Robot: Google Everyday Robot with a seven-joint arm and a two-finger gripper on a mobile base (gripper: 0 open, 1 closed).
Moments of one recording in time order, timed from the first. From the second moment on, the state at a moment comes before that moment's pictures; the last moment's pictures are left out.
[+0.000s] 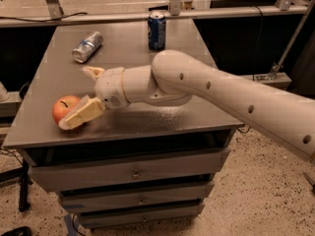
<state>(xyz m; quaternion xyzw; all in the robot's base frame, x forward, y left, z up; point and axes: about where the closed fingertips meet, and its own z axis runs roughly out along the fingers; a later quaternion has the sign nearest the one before) 0.529 0.204 0.874 -0.56 0.55 0.40 0.48</state>
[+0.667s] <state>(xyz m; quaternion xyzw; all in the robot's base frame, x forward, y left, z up) 0.512 0.224 0.874 -0.57 0.55 0.42 0.45</state>
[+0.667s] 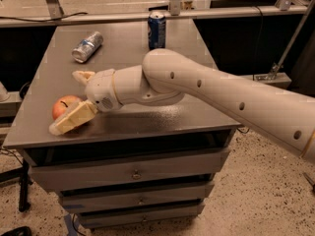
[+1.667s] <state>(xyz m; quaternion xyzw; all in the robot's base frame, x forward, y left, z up) 0.493 0.221 0.847 -0.56 0.56 0.43 0.43</state>
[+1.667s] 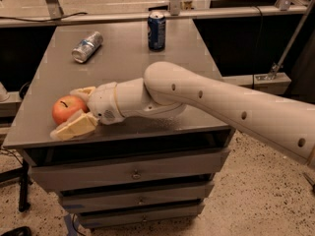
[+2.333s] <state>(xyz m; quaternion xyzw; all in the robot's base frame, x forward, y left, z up) 0.500 0.213 0.844 -0.55 0.58 0.42 0.44</state>
